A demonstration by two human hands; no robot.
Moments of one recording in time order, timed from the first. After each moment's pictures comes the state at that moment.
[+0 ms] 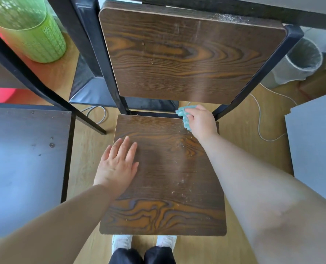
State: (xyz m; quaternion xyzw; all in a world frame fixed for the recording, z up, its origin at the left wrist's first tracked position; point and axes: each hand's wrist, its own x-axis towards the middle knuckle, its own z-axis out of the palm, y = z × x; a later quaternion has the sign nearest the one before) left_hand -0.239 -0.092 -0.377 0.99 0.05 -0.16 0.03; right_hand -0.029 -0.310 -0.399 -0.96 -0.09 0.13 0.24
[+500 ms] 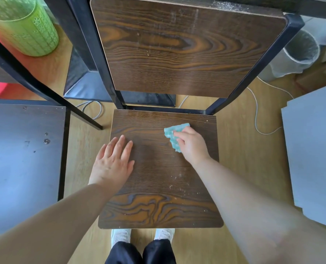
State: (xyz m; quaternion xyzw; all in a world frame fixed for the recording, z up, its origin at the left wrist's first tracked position) left_hand -0.249 -0.088 -0.382 0.98 0.05 -0.17 0.04; right_hand -0.115 -0.324 -0.413 -0.93 -0.15 0.21 0.25
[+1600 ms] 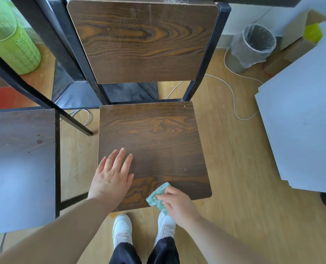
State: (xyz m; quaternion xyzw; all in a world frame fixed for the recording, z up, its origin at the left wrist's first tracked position) left_hand -0.321 -0.126 -0.360 0.99 -0.04 -0.14 0.03; right_hand -0.348 -0.372 -0.397 -0.89 -0.19 0.32 0.26
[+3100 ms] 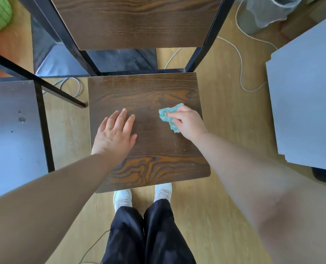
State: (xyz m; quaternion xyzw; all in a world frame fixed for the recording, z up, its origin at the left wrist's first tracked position) left_hand -0.256 -0.133 -0.371 0.98 -0.04 -0.19 0.04; right_hand -0.164 -0.380 -0.413 -0.92 -0.13 0.23 0.28
